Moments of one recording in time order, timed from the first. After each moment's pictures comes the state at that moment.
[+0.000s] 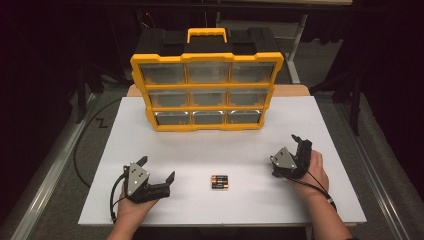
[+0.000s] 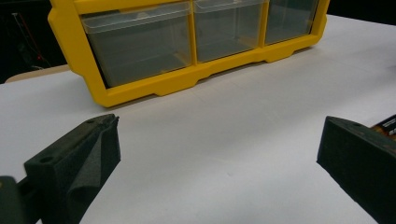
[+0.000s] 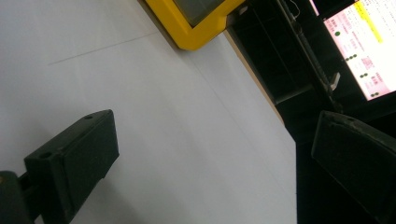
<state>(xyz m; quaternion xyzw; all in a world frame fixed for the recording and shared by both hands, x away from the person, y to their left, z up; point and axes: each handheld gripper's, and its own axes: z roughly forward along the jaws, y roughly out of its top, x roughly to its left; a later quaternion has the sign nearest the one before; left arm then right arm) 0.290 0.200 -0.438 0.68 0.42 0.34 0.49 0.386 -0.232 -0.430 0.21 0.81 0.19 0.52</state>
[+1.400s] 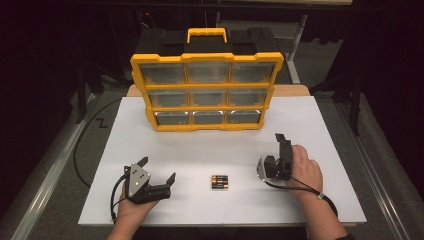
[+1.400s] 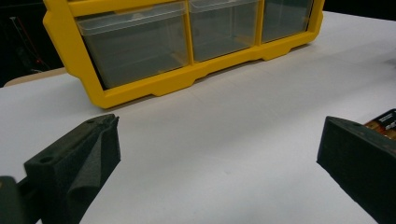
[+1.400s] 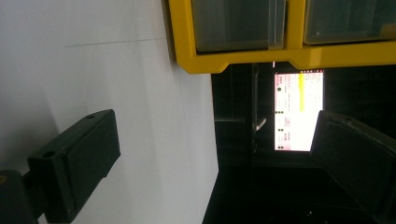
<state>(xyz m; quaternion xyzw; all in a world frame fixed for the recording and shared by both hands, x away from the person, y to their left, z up) 0.288 0.198 -0.438 0.69 0.41 0.34 0.49 0.377 -0.192 -0.436 0.02 0.79 0.02 0.61</state>
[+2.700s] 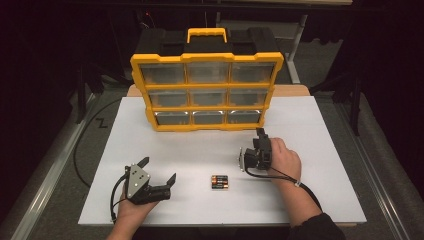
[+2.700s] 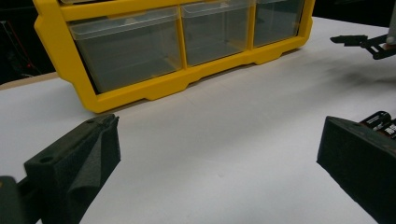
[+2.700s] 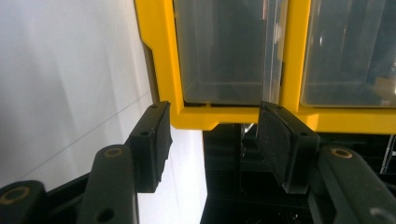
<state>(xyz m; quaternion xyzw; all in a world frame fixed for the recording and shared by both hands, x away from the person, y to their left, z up) 0.287 0.198 -0.438 0.69 0.40 0.33 0.50 0.409 -0.142 -0.443 0.01 0.78 0.01 0.63</state>
